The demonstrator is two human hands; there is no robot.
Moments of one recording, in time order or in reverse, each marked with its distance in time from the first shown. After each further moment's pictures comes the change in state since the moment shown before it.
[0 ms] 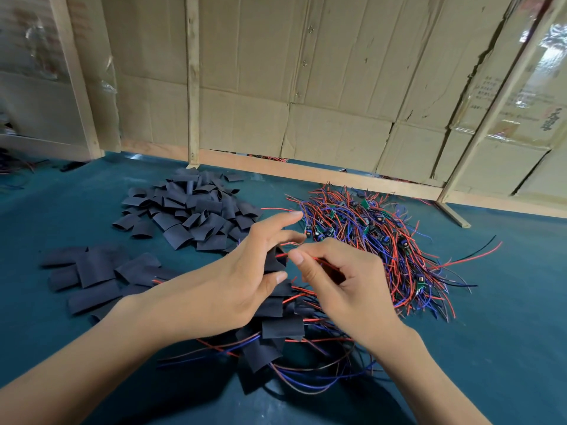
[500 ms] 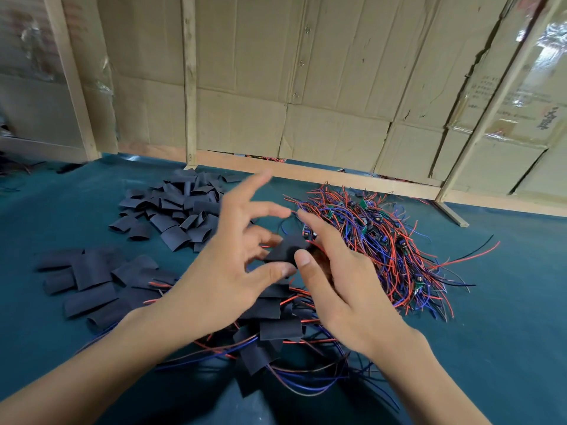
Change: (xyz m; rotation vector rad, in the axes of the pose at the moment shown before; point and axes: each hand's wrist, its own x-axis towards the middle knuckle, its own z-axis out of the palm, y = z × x) left_hand 0.008 0.001 0.006 -0.370 0.348 -0.001; right_hand -0.001 -0.006 -0.006 -0.059 -0.162 0.032
